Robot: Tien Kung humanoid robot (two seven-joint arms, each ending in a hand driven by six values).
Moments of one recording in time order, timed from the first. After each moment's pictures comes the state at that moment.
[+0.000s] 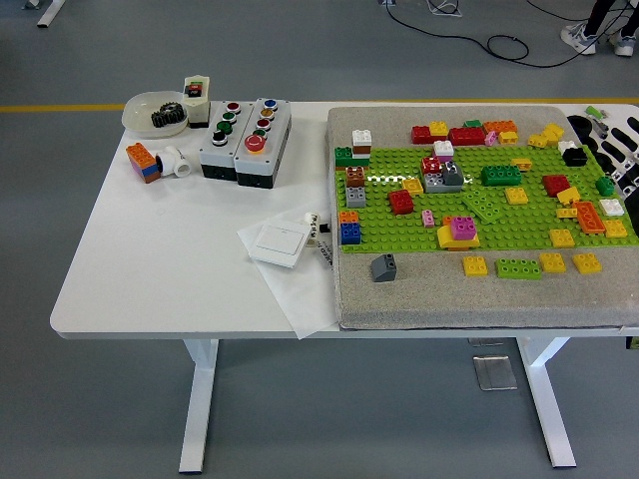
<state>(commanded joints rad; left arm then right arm) -0.14 0.19 -0.30 -0.34 0.62 0.22 0.14 0.37 -0.46 1.24 1.11 -0.47 -0.05 0.23</state>
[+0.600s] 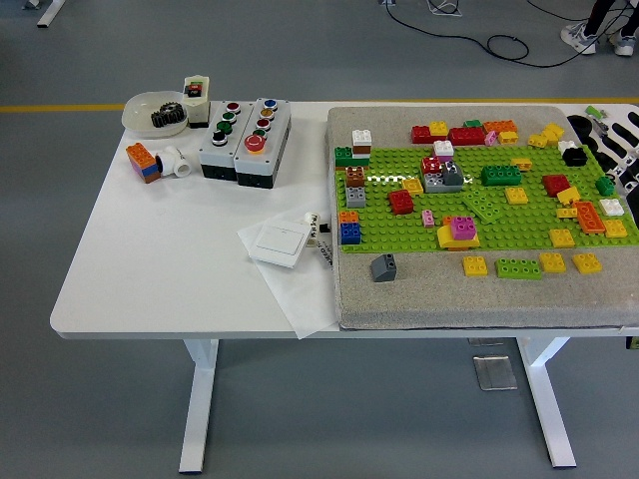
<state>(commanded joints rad) -0.15 0.19 -0.27 -0.34 0.56 0.24 0.12 0.38 -0.46 1.24 1.12 -0.48 -0.05 0.22</state>
